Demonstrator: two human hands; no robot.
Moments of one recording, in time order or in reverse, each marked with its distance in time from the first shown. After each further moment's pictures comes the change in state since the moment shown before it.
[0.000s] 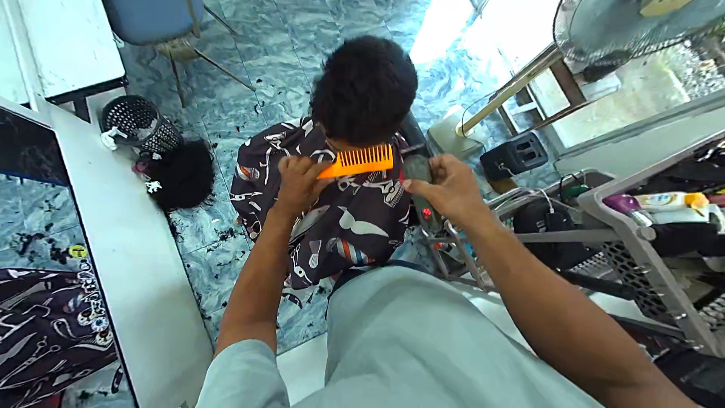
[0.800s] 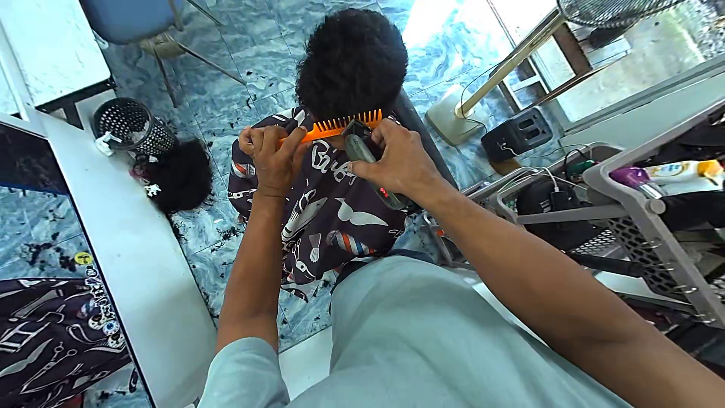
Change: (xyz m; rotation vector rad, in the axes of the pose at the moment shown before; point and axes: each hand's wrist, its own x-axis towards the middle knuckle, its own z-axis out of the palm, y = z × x) left_hand 0.031 -0.008 -0.022 0.285 0.401 0.058; right_hand 0.018 -0.072 0.049 -0.312 -0.081 -0.136
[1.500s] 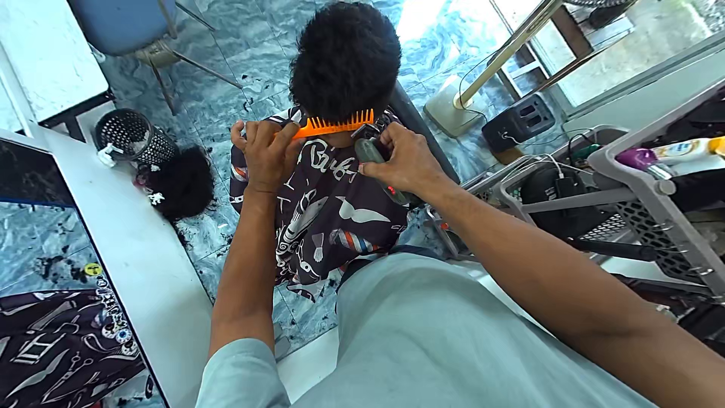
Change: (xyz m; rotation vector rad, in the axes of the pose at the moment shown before) left_hand 0.010 -0.017 -0.004 -0.037 -0.124 0.035; right_hand -0.001 0.032 0.008 0.032 0.007 0.088
